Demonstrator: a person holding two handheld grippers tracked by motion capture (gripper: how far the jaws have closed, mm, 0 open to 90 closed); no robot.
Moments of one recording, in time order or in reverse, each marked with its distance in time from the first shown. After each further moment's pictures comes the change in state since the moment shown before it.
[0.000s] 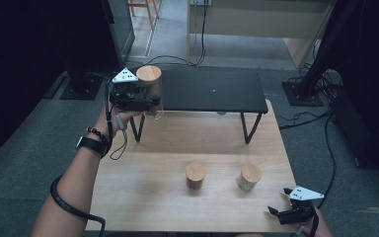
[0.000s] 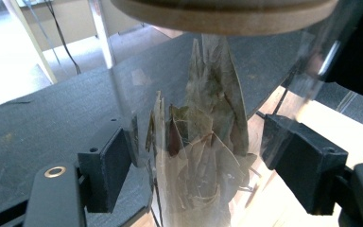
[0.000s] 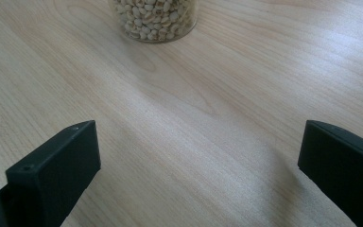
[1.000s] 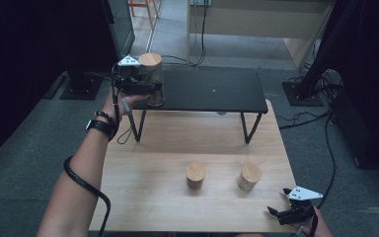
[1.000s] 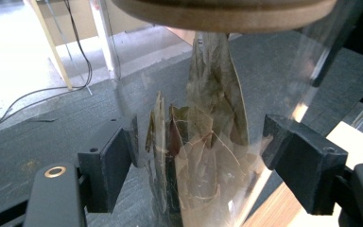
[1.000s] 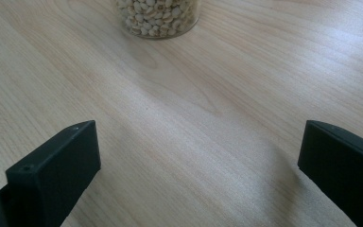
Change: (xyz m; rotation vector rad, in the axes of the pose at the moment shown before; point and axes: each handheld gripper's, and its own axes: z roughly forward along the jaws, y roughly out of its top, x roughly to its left) left arm 0.030 0.020 0.041 0.009 0.042 -0.051; right arm 0.001 0.003 0.001 0.015 0.000 -0.010
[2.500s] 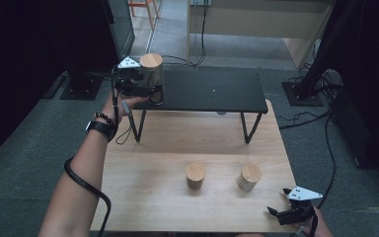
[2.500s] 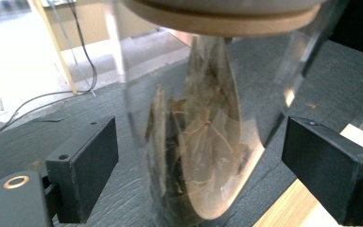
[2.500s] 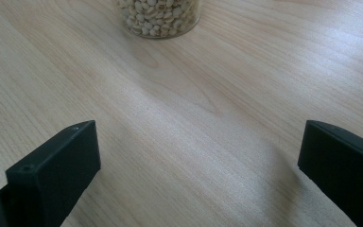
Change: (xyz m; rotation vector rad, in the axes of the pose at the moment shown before) left arm 0.001 -0.013 -0.004 -0.035 0.012 -0.005; right arm 0.001 0.000 0.000 0.002 0.000 -0.004
